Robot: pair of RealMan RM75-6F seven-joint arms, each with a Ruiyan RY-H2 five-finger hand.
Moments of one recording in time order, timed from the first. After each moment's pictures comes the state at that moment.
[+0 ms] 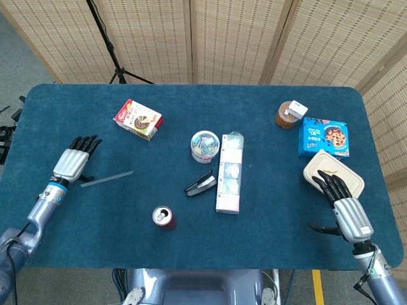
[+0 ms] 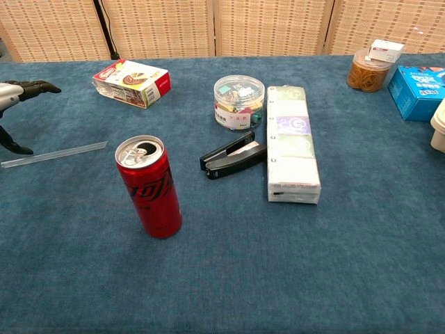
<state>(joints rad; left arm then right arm) -0.63 -1.76 0.03 -0.35 1.55 0.97 -0.54 0.23 -1.21 0.01 -1.45 -1.65 1.46 0.34</state>
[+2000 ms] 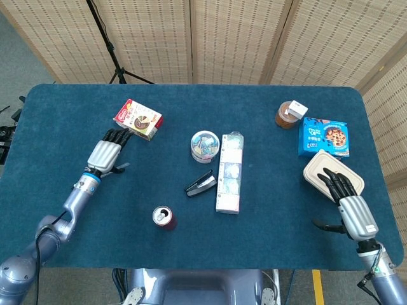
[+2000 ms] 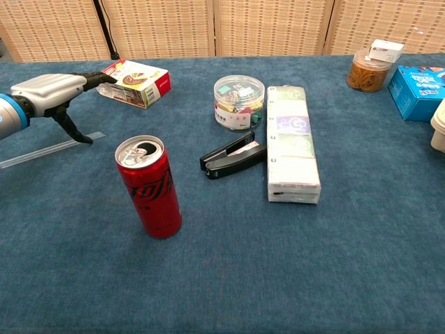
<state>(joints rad) -0.77 -1.86 -0.06 -0.39 1.49 0.90 -0.43 0.23 -1.20 0.02 -1.44 -1.63 1.45 0.38</state>
